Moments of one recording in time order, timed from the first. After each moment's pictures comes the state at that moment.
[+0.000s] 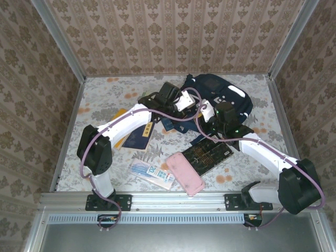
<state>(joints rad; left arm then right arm) -0.76 1.79 1.52 -0.56 0.17 0.33 0.42 1.26 0.79 -0.03 -0.24 -0.18</state>
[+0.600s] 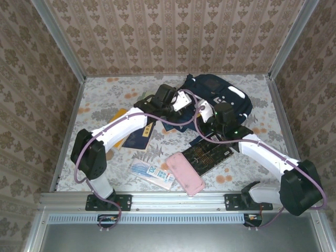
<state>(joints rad) -0.76 1.71 1.44 -0.48 0.00 0.37 0.46 1.24 0.79 -0.03 -0.18 -0.19</state>
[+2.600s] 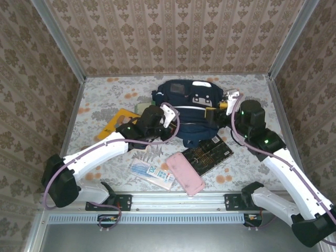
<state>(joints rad) -0.88 1.34 1.03 -0.37 0.07 -0.11 0.39 0.94 1.02 -0.44 -0.11 0.22</state>
